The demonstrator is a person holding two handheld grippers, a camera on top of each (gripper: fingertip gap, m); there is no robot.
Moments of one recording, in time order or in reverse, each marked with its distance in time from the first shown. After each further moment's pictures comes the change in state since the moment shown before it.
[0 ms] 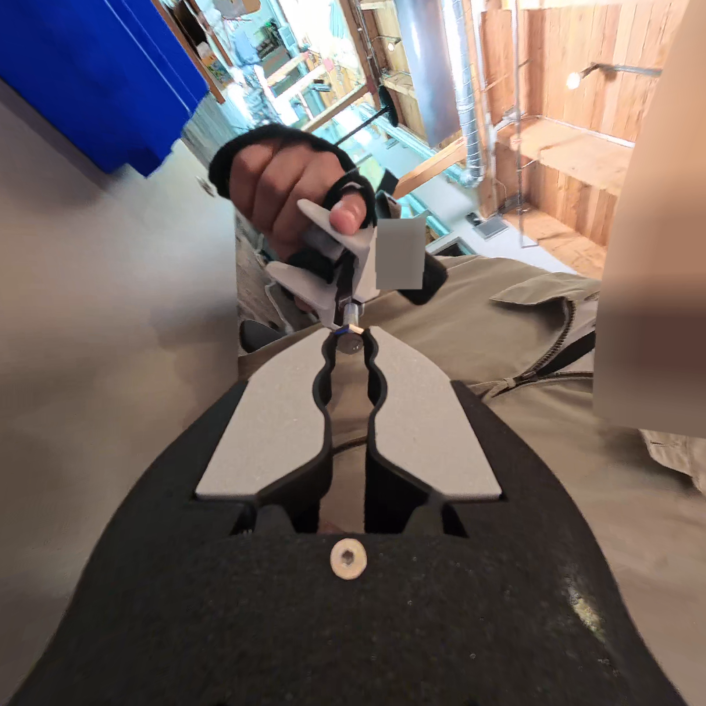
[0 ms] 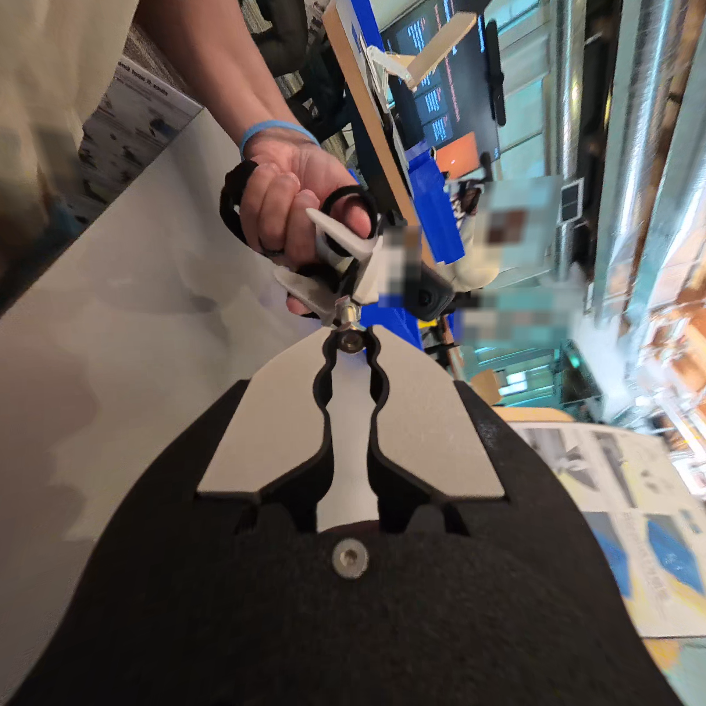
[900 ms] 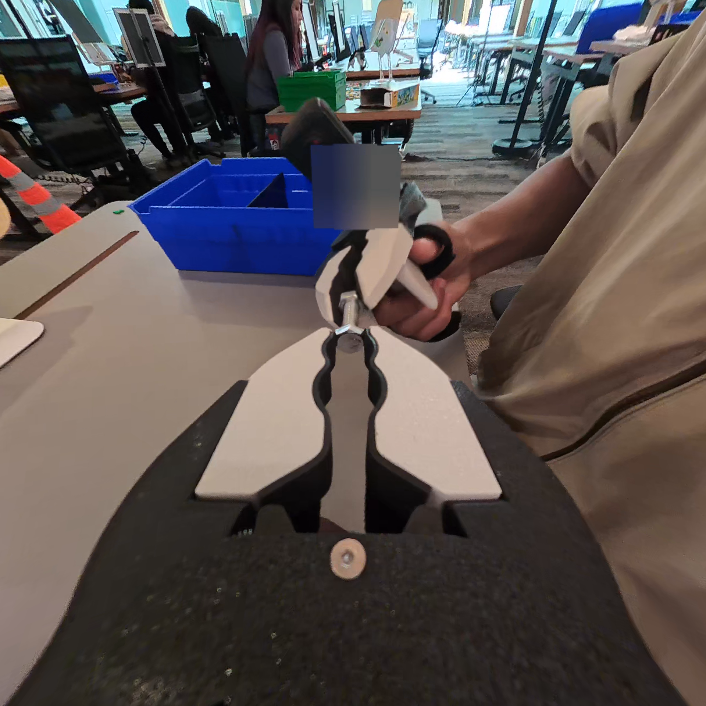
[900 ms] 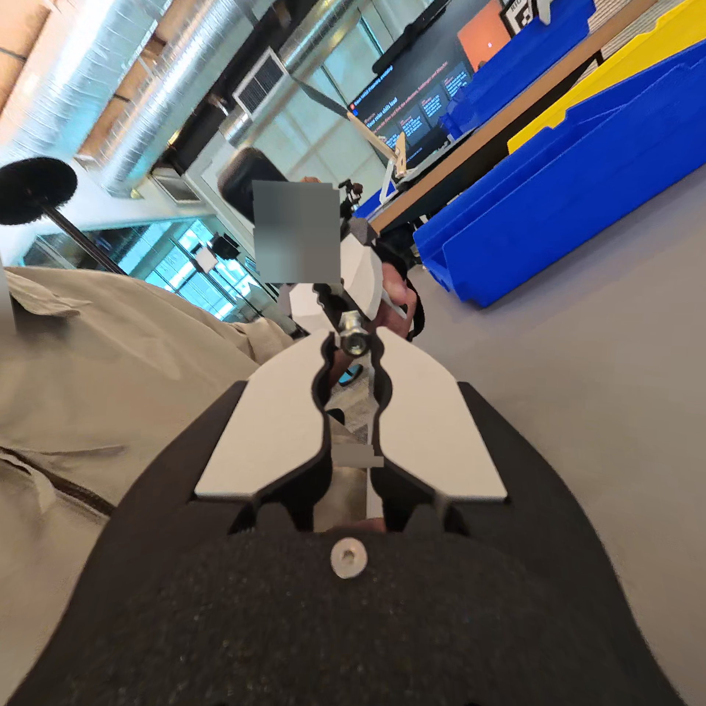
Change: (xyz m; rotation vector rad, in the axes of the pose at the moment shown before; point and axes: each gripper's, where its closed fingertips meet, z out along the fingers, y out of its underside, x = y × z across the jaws) left arm -0.008 -0.017 -0.011 -0.071 -0.618 1.024; right arm 0.001 0.007 0.008 0.382 -0.264 1.708
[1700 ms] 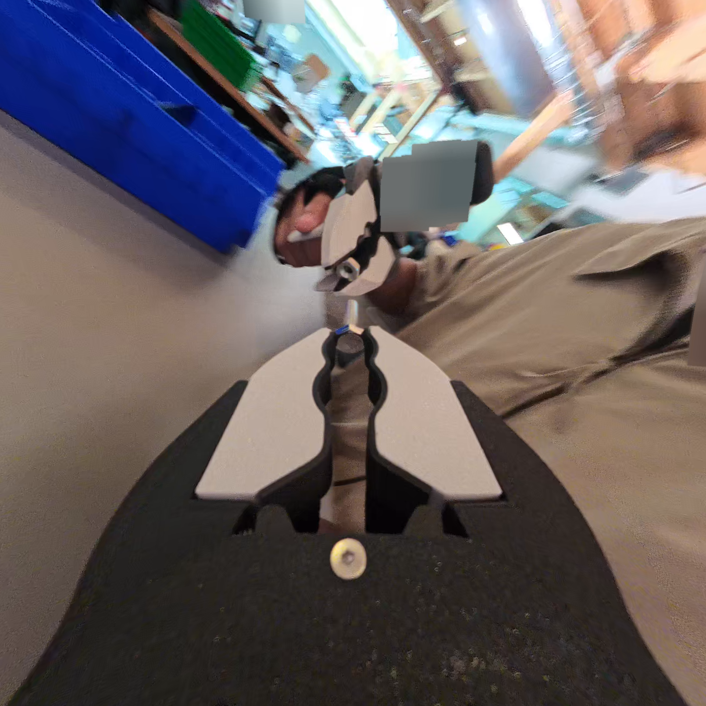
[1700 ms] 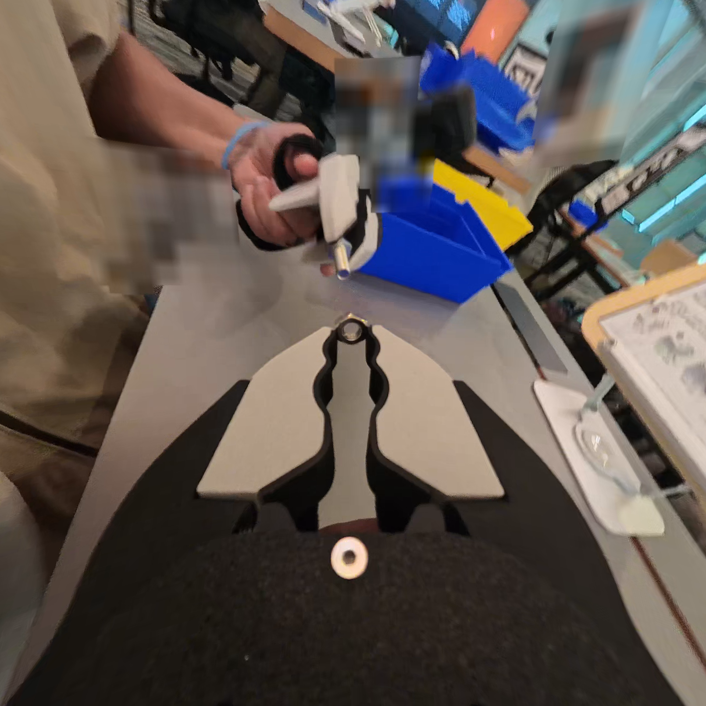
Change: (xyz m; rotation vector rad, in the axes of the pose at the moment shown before) left arm -0.007 -0.003 -0.013 0.089 0.346 -0.713; right arm 0.011 -0.013 -0.031 -0.401 0.312 -1.097
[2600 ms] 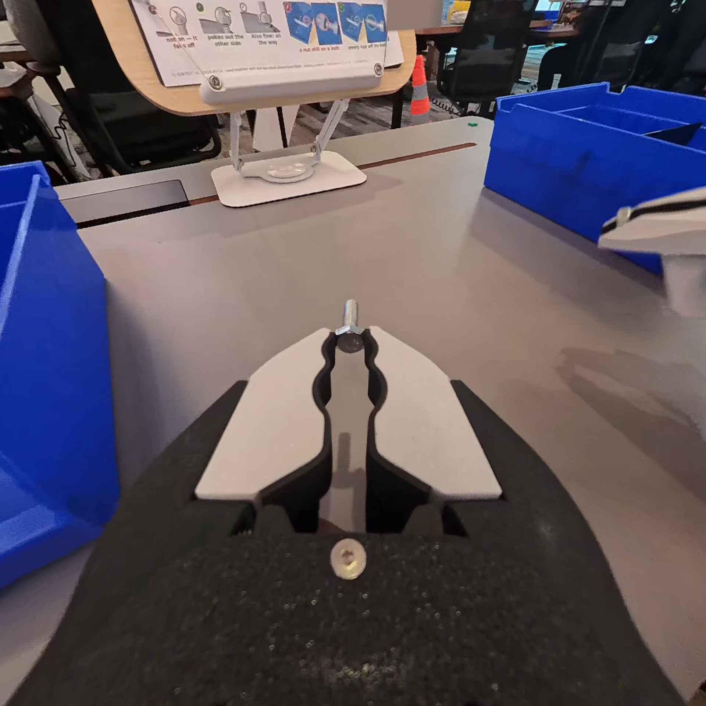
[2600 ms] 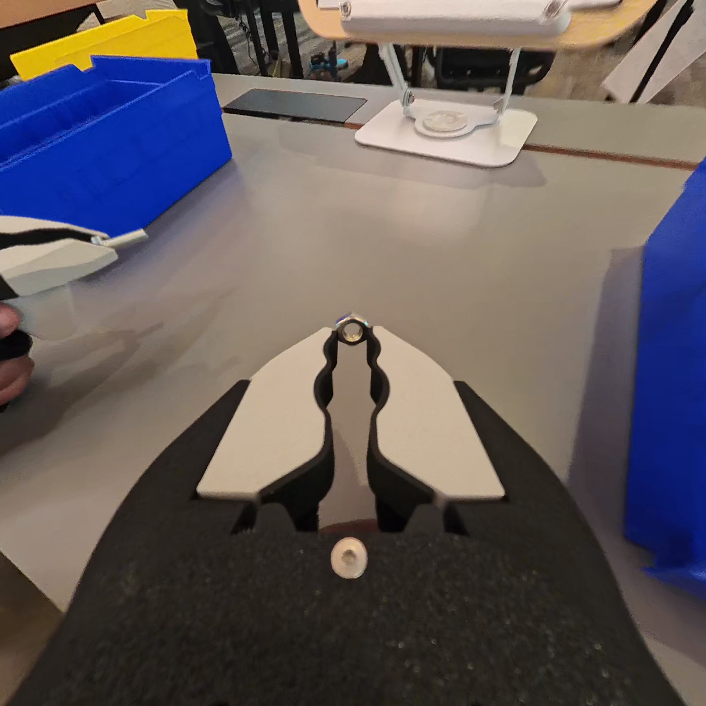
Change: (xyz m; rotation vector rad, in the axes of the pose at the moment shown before) left arm -0.097 0.005 -0.073 0.231 -1.236 0.426; right arm 0.039 0.099 -0.028 -0.271 0.734 0.793
